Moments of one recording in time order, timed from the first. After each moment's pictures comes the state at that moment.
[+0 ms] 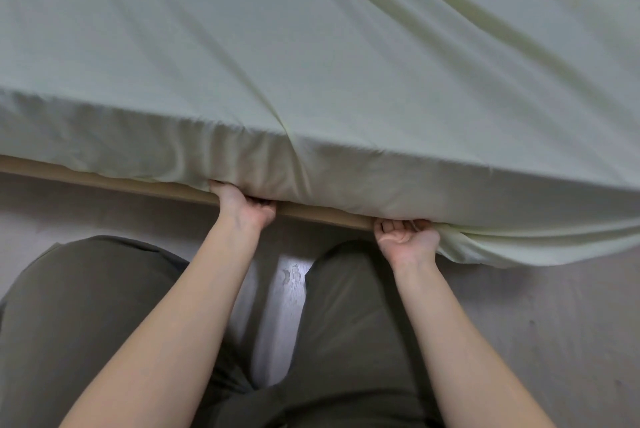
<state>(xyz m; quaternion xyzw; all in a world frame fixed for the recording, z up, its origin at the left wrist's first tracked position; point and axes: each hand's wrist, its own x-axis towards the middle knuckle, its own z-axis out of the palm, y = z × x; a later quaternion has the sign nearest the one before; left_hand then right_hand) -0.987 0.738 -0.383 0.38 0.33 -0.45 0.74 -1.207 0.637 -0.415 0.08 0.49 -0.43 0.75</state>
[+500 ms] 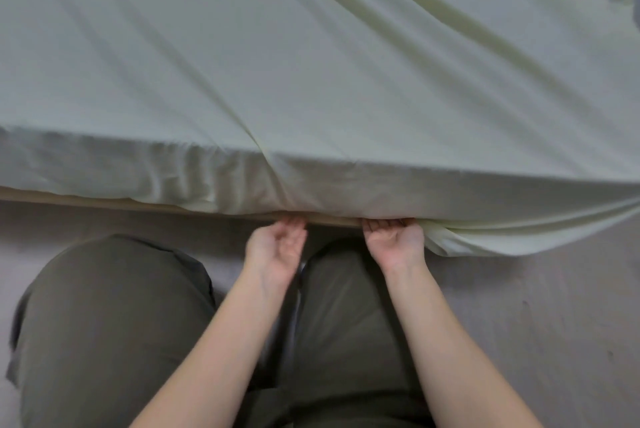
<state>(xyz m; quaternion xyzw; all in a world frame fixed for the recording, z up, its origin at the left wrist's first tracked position) -1.069 0.750 -0.387 0.45 0.29 -0.53 0.66 -1.211 0.642 -0.412 0.06 0.47 -0.43 0.77</state>
